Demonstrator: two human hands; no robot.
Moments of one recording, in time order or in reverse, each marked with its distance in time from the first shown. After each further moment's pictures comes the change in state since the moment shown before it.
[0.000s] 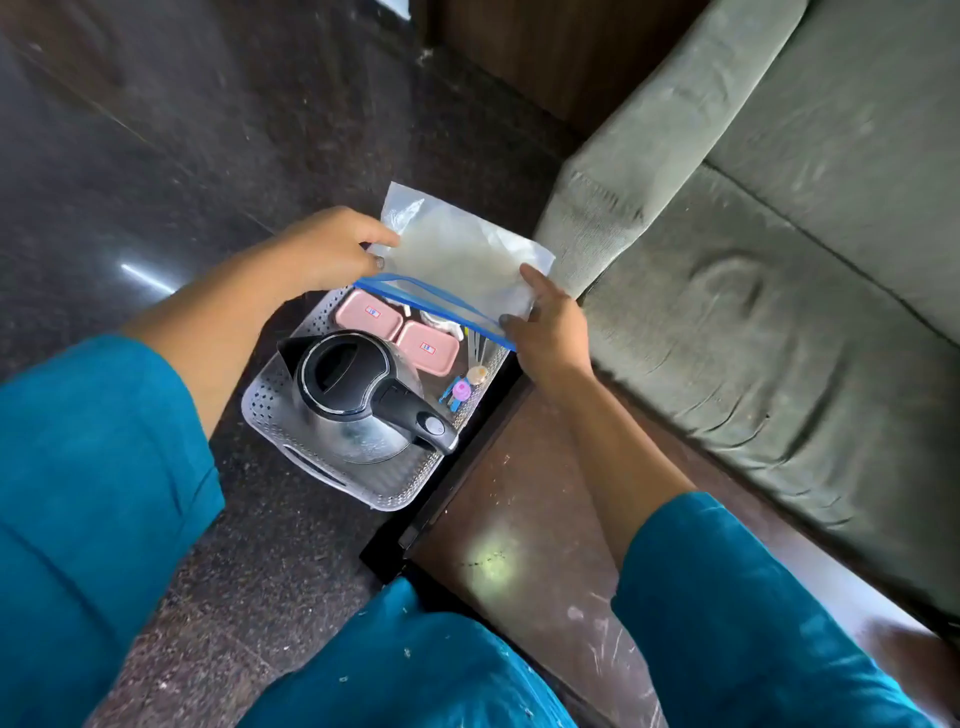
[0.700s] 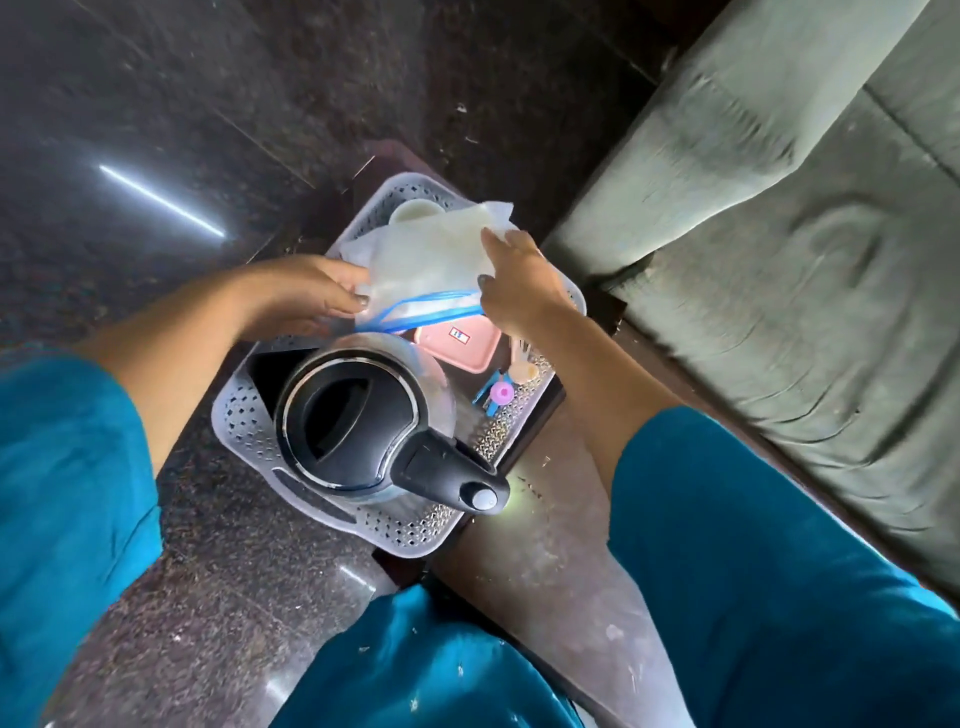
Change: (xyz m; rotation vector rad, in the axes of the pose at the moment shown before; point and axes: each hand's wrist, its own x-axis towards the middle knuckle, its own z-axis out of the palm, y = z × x) left_hand 0.068 -0.135 0.072 -0.637 -0.494 -0.365; right_hand 0.114 0.033 0.115 -0.603 -0.387 -0.089
